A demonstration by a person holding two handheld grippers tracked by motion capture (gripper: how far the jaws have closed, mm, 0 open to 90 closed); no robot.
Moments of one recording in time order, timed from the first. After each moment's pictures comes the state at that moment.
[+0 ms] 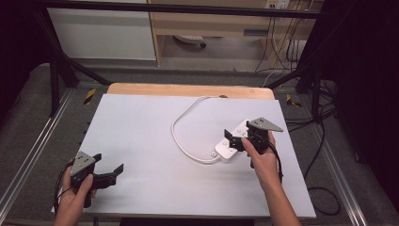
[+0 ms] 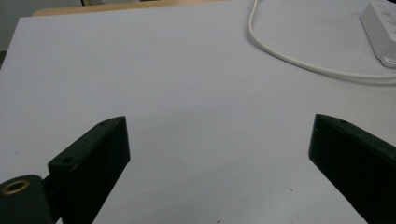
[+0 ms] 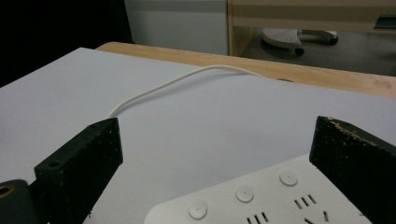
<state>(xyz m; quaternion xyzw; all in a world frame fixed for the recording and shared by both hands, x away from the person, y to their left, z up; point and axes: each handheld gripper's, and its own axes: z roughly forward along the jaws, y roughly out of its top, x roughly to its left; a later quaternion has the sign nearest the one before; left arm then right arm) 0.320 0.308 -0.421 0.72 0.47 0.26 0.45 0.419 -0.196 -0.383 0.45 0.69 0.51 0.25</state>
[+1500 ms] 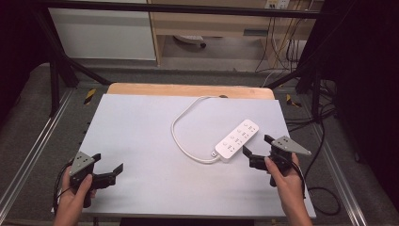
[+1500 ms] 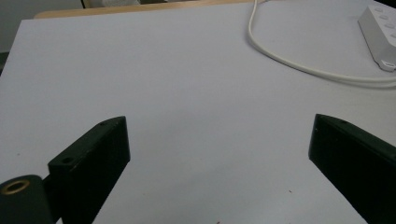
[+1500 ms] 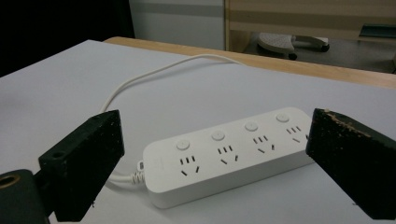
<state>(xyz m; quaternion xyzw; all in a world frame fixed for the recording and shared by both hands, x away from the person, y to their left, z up) 0.319 0.309 -0.420 0.71 0.47 0.26 0.45 0.356 -0.245 -0.384 0.44 0.68 0.52 0.27</state>
